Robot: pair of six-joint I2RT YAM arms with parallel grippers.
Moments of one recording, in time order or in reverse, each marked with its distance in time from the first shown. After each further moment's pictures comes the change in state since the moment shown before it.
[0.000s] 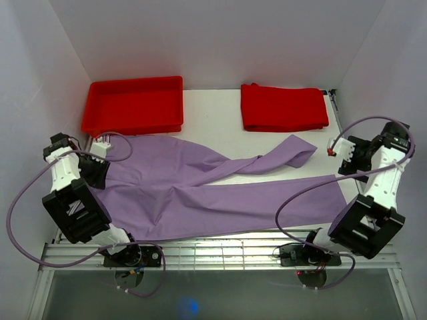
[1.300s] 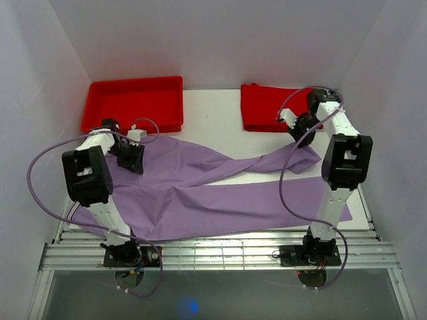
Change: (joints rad) left arm -0.402 0.354 0.119 0.223 0.118 -0.482; right arm 0.576 0.743 0.504 -0.051 -0.006 0.673
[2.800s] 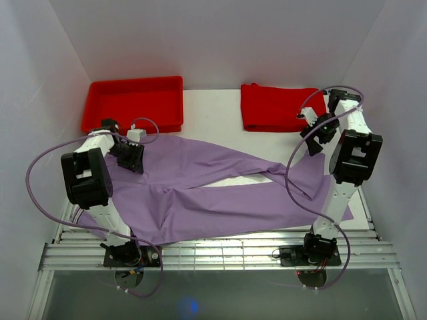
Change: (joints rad) left arm 0.000 -0.039 -0.027 0.016 0.014 -0.016; right arm -0.175 0.086 0.160 -0.120 -0.009 0.076
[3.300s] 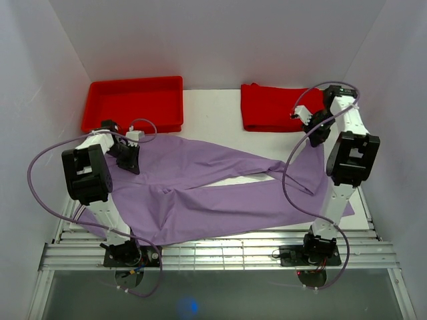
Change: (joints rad) left arm 0.014 0.055 0.014 0.003 -0.017 -0.040; right arm 0.056 0.000 0.039 -0.063 0.025 -0.101
